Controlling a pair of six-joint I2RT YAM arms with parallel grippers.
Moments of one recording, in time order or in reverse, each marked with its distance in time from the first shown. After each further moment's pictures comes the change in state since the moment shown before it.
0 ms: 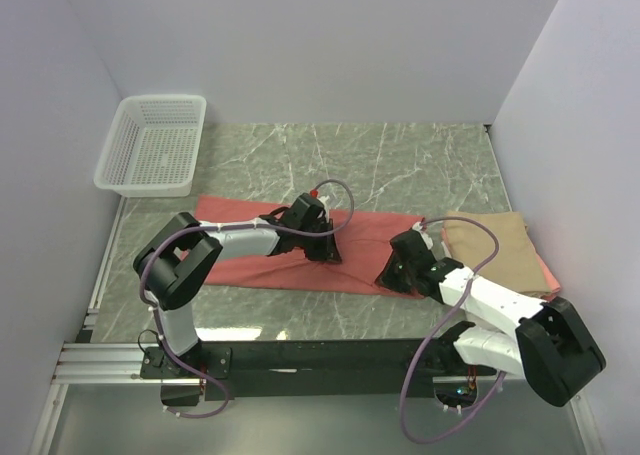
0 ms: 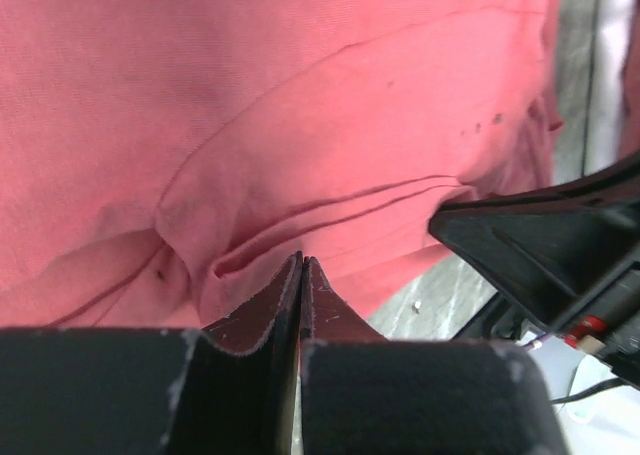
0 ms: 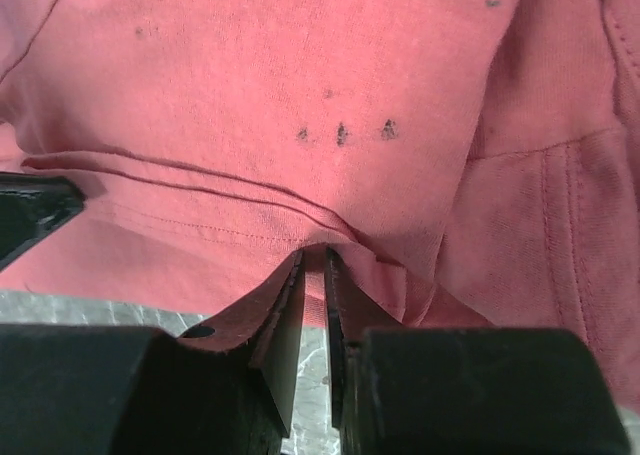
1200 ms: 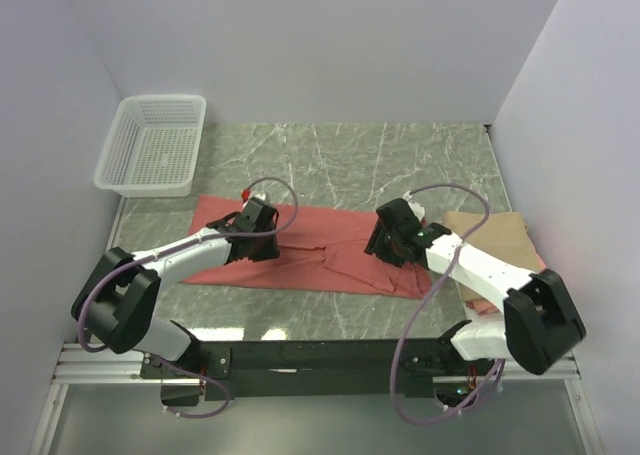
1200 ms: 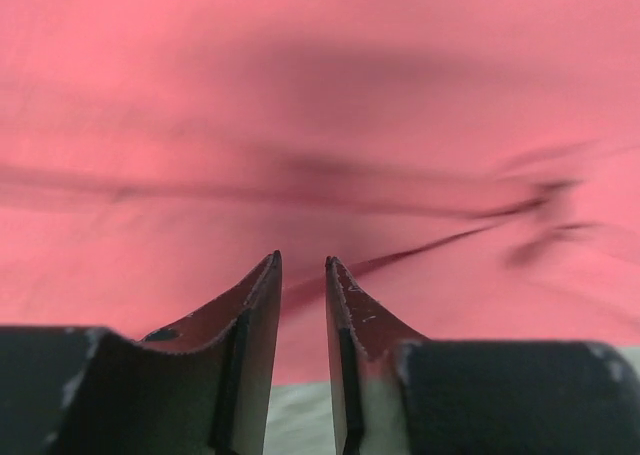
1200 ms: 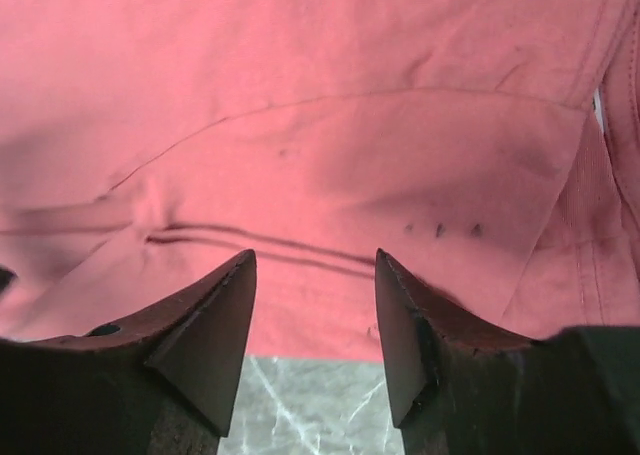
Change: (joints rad) left arm 0.174 -0.364 -0.186 -0.299 -0.407 0.016; right arm 0.000 0.151 0.315 -0.163 0.098 -0.055
